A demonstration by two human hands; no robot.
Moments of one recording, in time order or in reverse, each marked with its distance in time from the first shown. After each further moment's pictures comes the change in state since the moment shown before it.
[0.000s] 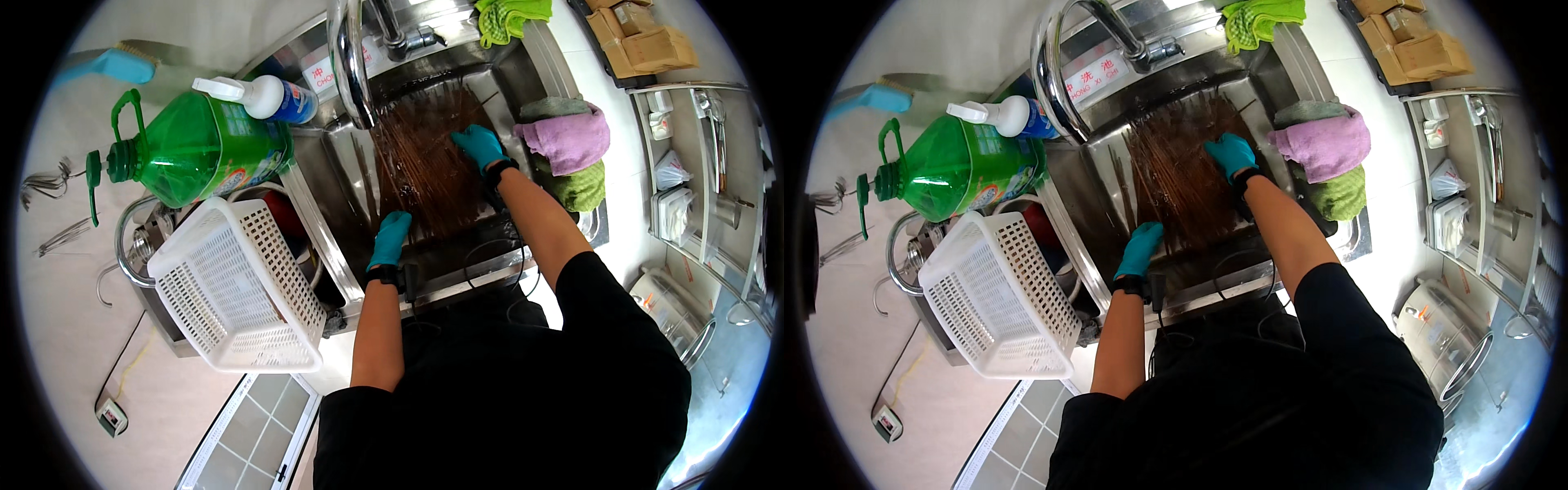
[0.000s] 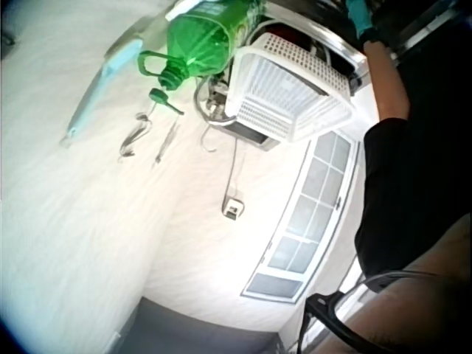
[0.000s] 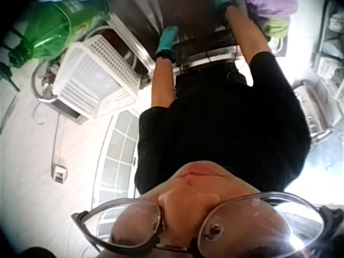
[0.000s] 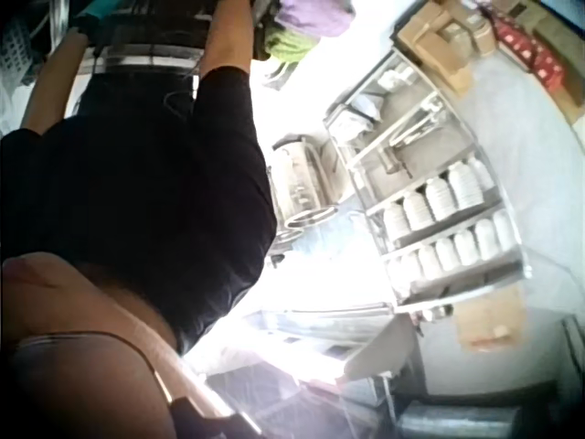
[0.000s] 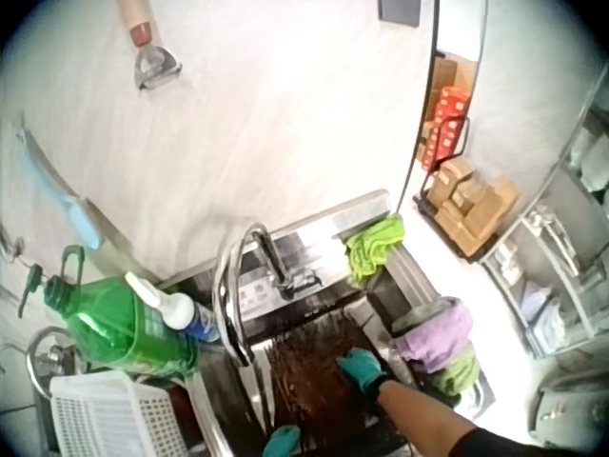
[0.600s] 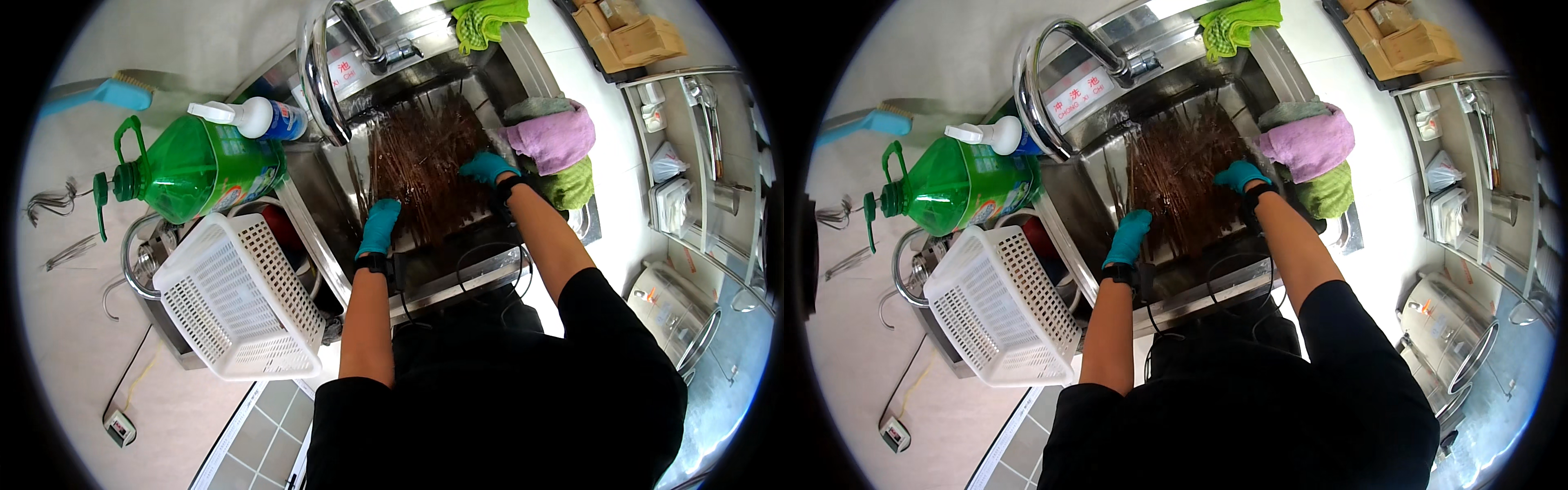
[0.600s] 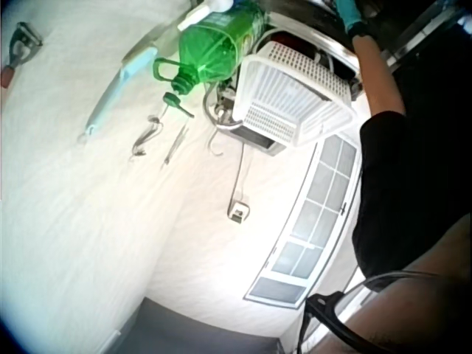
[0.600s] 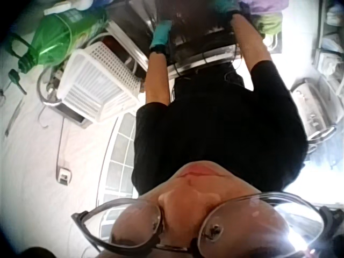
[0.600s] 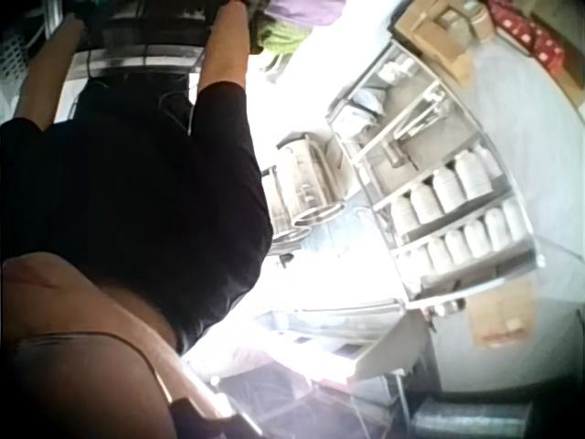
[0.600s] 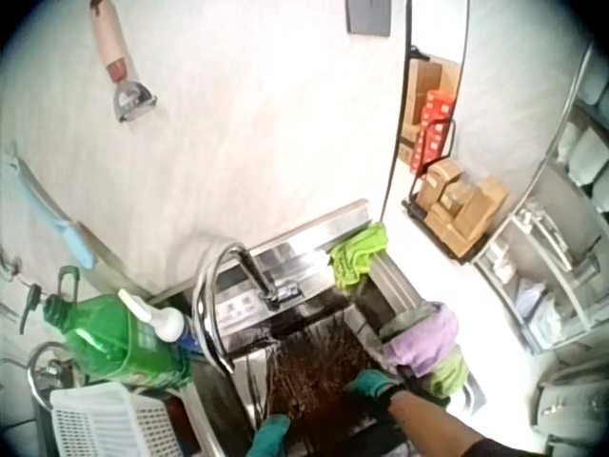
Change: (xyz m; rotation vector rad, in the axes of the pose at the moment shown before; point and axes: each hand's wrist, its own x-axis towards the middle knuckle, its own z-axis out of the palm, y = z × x) left_hand 0.034 0.050 -0.002 0.343 0.002 0.053; right_hand -0.004 0.063 -0.015 -0.057 -0.470 0.185
